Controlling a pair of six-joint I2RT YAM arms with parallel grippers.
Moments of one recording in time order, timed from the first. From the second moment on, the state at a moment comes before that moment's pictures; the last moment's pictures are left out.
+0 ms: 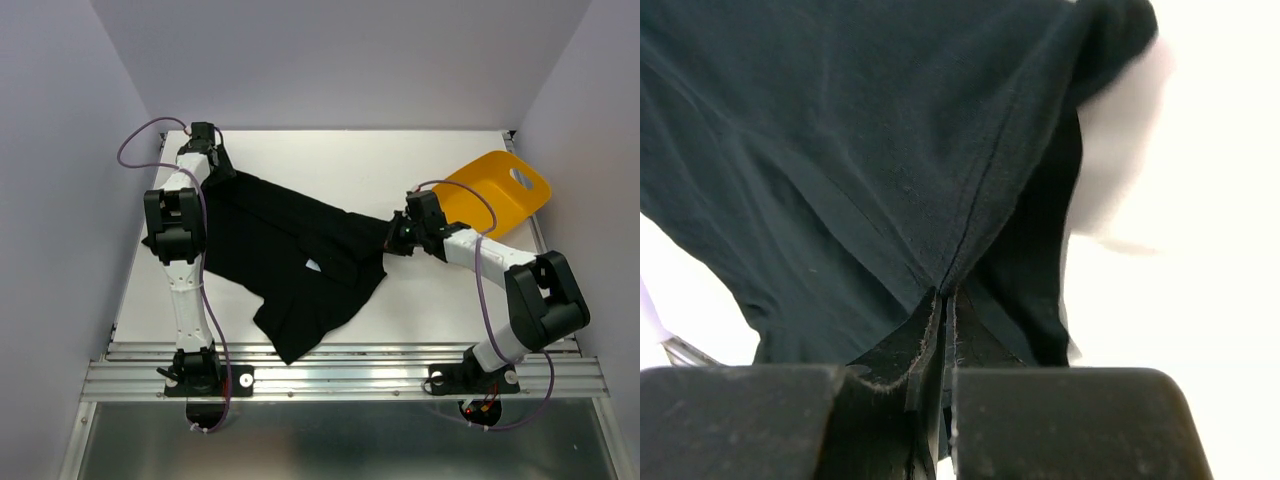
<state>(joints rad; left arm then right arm) 0.05 2.34 1.93 -0.51 -0.09 -0.34 0.39 1.54 0.88 -0.16 -0.24 0.74</state>
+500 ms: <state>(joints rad) 0.06 2.35 1.94 -0.52 -0.08 -0.34 0.40 1.55 0.74 -0.09 -0.23 0.80</state>
